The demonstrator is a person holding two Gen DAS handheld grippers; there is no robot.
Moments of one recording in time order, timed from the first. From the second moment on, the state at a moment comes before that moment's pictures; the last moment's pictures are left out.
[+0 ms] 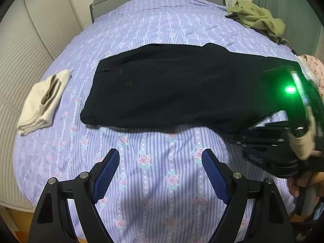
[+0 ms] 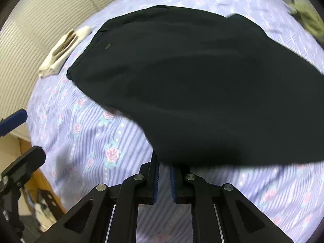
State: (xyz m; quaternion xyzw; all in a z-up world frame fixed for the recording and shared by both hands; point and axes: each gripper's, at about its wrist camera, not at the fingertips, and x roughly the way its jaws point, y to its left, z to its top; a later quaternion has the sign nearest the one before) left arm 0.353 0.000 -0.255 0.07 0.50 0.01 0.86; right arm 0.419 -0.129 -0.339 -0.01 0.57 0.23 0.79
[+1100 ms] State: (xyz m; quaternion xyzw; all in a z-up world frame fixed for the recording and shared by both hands) left arm 0.562 -0.441 -0.278 0.11 0.45 -0.19 0.87; right arm 0.471 -0.678 -0.318 0.17 0.43 -0.16 0.87
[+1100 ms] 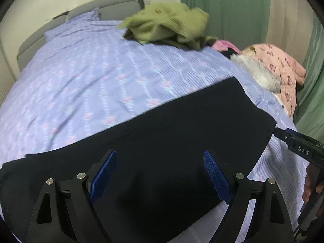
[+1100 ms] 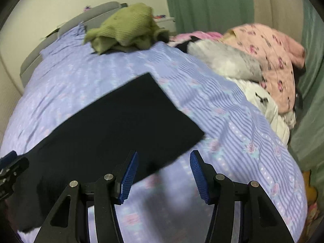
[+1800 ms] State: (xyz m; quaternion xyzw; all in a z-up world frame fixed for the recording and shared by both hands) left arm 0.564 -0.515 -0.315 0.12 0.48 -0.23 0.84; right arm 0.498 -0.761 -0.385 0.43 0.38 0.03 0.82
